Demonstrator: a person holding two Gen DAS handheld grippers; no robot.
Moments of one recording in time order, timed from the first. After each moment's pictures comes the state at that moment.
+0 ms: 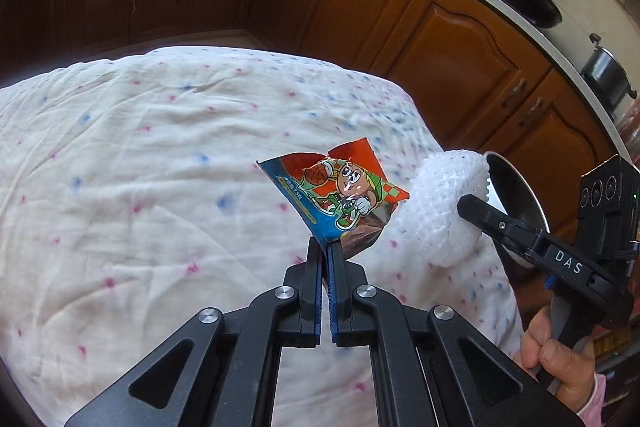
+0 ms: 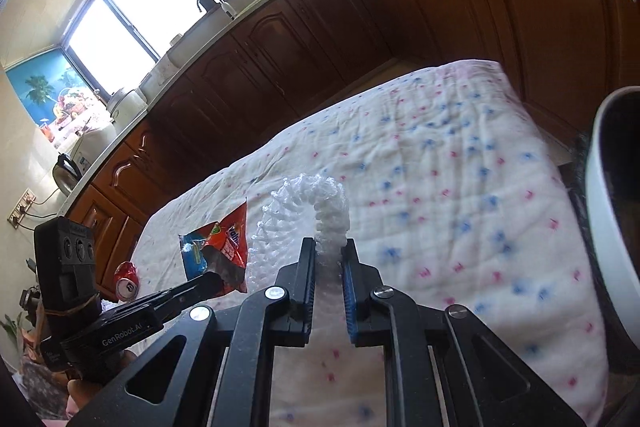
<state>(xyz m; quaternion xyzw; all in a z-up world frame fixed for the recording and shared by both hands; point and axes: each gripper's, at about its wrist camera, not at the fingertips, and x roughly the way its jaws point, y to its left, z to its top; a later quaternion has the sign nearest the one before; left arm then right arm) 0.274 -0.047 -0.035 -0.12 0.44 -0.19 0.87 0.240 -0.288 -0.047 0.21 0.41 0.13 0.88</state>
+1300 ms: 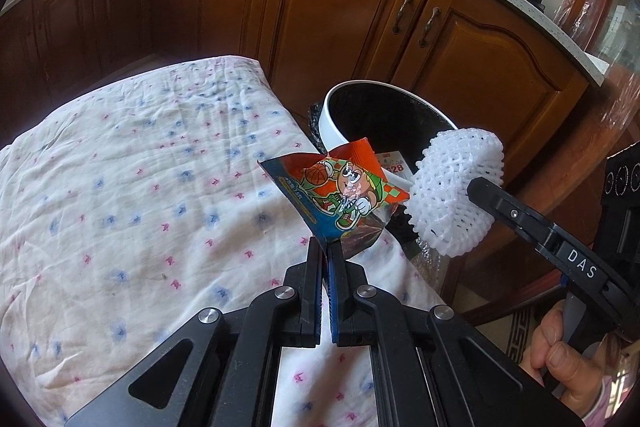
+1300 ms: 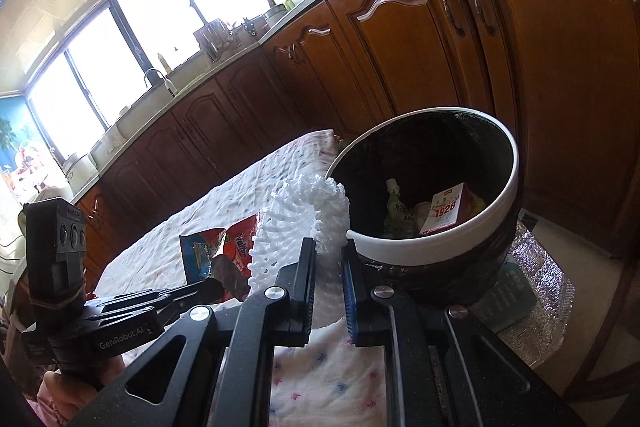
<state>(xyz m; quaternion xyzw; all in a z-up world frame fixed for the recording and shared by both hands) 0.229 -0.206 -0.014 0.01 0.43 -0.29 0.85 0.104 -0.409 -0.014 0.21 0.31 -0.01 0.93</state>
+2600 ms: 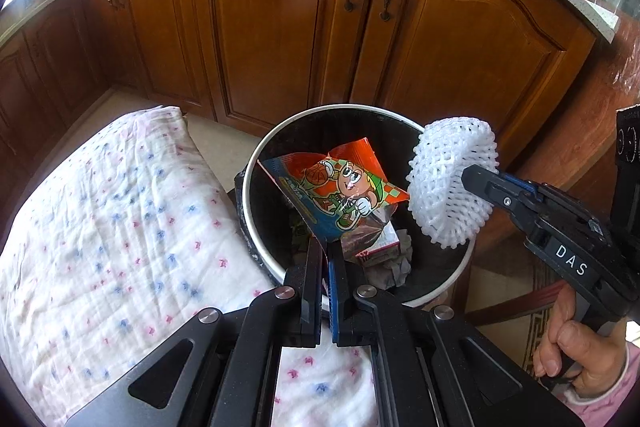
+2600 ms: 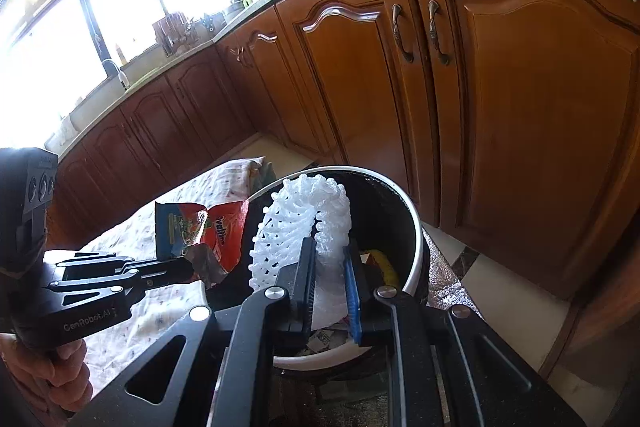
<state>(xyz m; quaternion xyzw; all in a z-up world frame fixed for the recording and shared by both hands) 0.296 -0.335 -0.001 0.12 0.45 -0.33 0.82 0.155 -0.489 -0.003 0.16 0.35 -0.09 0.92</state>
